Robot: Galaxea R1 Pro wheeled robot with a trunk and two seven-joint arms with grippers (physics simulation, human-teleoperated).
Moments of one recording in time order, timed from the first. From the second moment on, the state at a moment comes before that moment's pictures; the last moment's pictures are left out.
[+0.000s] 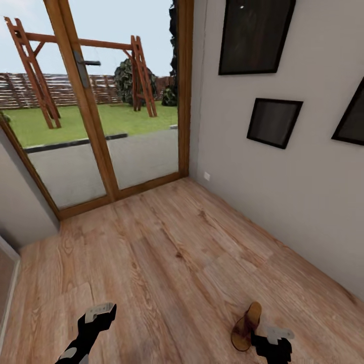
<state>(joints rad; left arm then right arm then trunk) -0.45 0.11 -0.01 -0.27 0.24 -0.41 -0.07 -0.48 -0.06 0.00 -0.05 -0.04 -0.45 -0.20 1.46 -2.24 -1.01</state>
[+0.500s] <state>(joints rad) -0.45 0.11 -0.01 -0.28 0.24 -0.41 -0.07 -0.48 -0.06 0.00 -0.05 -0.04 -0.45 -0.20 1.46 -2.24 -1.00</state>
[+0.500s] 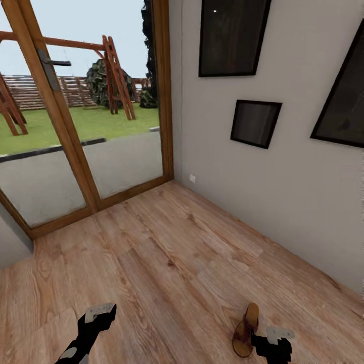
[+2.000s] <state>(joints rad) -0.45 0.11 -0.01 -0.27 0.24 -0.41 -0.07 -0.48 -0.06 0.00 -0.05 -0.04 -0.45 -0.20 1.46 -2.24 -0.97</state>
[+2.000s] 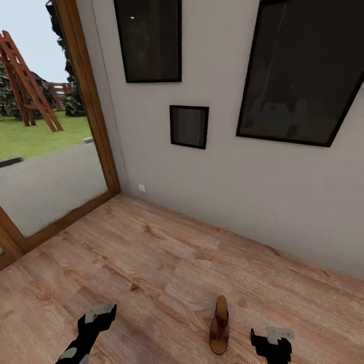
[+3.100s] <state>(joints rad) -0.45 0.11 -0.01 -0.27 0.24 -0.41 -0.07 -0.48 -0.06 0.00 -0.05 -0.04 -0.45 -0.20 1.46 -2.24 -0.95</state>
